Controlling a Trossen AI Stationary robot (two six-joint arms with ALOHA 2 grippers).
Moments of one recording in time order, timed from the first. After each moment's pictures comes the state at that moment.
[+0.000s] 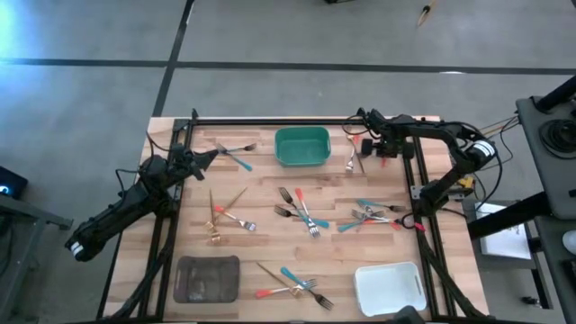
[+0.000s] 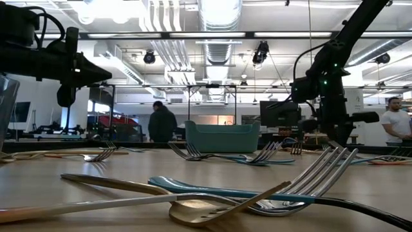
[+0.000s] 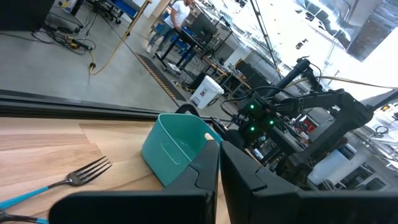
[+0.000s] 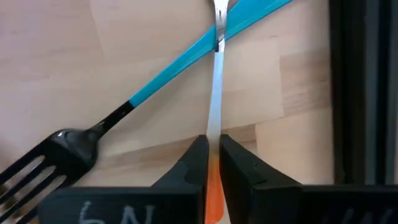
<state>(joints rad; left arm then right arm) 0.68 0.01 0.02 0.01 0.10 -0.69 -0.96 1.60 0.79 -0.73 0.19 0.79</state>
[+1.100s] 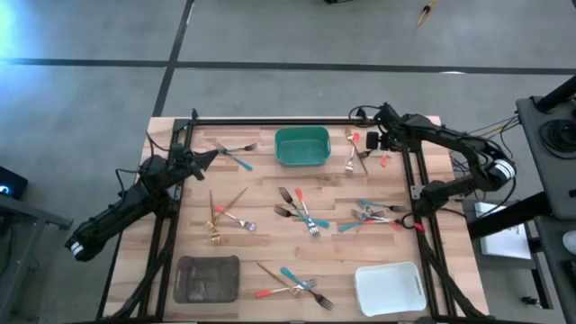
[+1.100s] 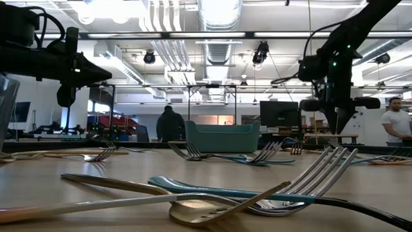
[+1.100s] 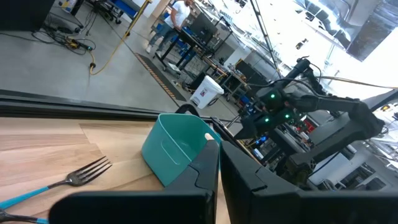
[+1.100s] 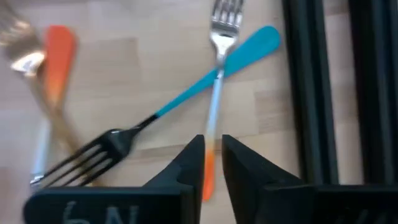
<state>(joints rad) 0.68 0.01 0.02 0.01 0.10 -0.69 -0.95 1.35 0.78 -0.76 0.21 0.71</state>
